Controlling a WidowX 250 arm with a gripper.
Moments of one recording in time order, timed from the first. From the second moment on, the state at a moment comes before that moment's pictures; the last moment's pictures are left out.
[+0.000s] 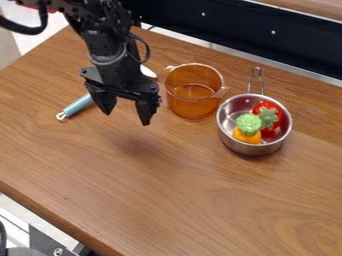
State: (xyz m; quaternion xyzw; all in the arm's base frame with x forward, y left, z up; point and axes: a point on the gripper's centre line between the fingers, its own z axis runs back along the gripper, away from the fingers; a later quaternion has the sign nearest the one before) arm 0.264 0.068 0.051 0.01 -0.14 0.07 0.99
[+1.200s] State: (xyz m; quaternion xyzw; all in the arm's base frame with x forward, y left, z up) arm 0.271 0.183 0.059 0.06 -0.07 0.02 1.00
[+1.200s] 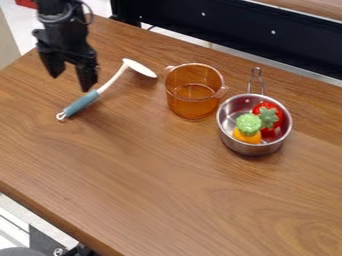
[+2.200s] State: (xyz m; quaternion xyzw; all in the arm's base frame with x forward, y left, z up) arm 0.265 0.165 0.014 0.01 -0.08 -0.08 0.99
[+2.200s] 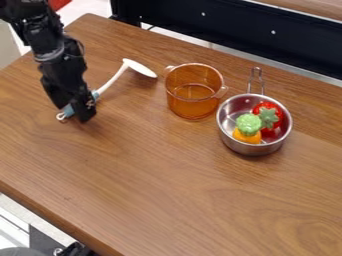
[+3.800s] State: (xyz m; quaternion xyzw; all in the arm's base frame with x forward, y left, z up) arm 0.217 0.101 0.038 -0.05 -0.05 0.16 0.99
